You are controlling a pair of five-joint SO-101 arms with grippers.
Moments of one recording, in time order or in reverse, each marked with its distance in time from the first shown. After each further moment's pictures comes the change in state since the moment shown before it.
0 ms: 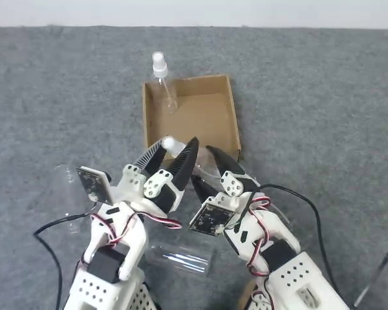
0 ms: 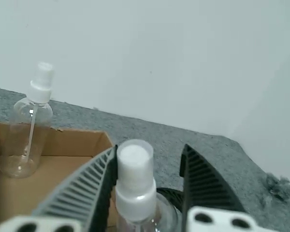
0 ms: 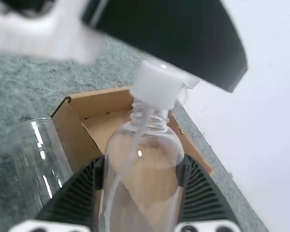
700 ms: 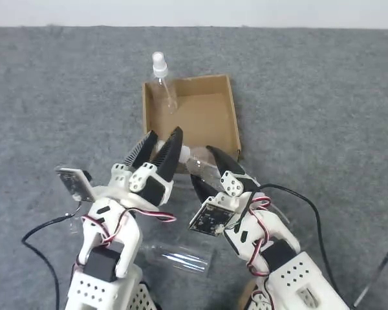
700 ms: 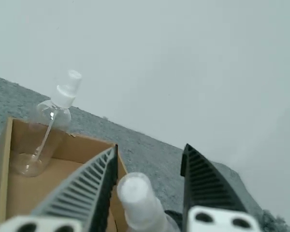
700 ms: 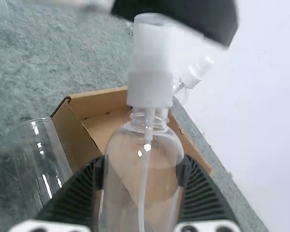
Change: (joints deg) left arm -5.5 0.0 -1.0 0.0 8.4; right arm 0.0 0.0 0.0 0.0 0.0
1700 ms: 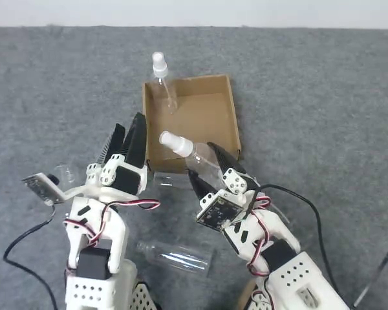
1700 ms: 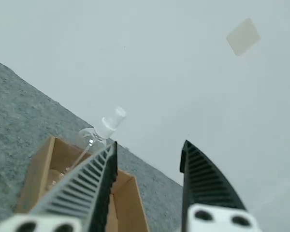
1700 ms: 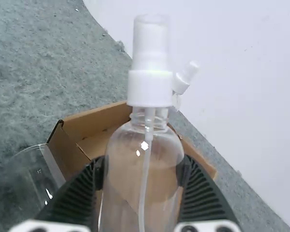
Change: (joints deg) left arm -12.4 0.0 -2.0 0.0 9.1; right arm 0.0 0.0 0.0 -3.2 -8.8
